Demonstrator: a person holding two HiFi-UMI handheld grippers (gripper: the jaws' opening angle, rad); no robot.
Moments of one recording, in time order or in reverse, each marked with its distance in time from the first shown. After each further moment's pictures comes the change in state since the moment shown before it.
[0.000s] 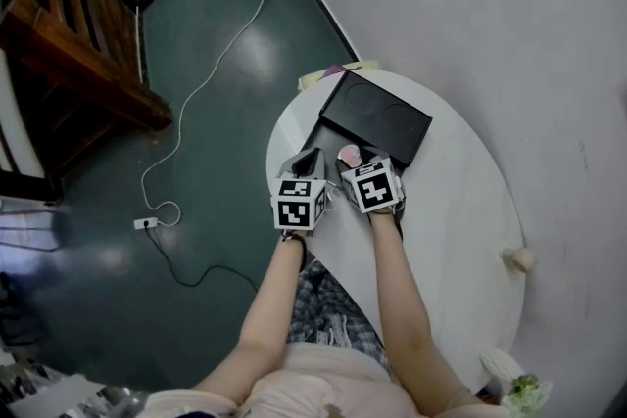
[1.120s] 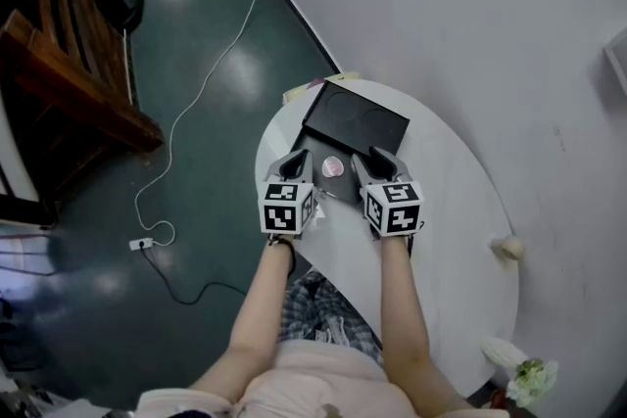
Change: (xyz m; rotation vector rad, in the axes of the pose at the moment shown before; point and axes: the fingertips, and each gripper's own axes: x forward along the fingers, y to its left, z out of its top) left arm -0.026 -0.018 0.037 0.068 -0.057 -0.051; right arm -0.112 -0.032 0.038 0.172 -0.412 -0.109
